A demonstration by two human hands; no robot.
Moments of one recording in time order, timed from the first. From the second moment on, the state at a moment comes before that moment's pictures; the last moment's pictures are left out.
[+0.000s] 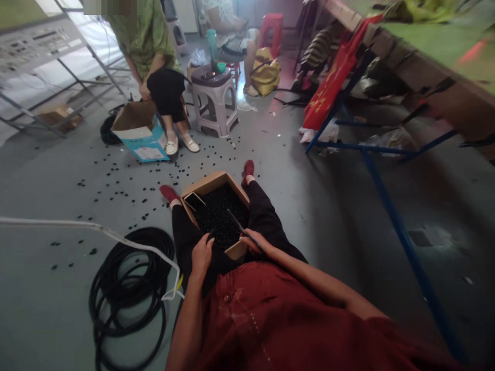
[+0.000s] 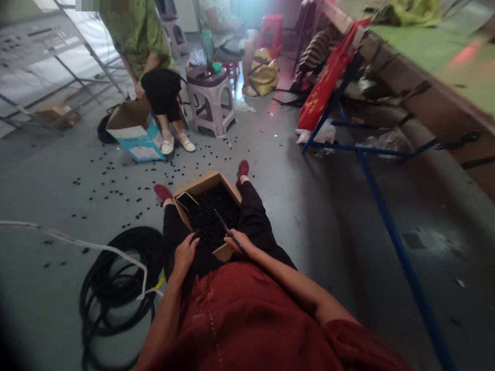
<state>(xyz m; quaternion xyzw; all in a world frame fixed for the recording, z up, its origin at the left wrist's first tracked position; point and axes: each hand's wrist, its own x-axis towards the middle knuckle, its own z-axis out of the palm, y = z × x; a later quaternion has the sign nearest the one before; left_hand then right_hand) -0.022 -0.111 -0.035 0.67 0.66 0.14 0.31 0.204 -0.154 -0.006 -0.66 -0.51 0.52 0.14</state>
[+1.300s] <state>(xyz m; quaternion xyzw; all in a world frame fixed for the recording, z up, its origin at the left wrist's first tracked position) -0.001 -0.119 0.000 0.59 0.57 0.28 0.50 0.200 -0.161 -0.007 -0.55 -0.65 0.49 0.17</state>
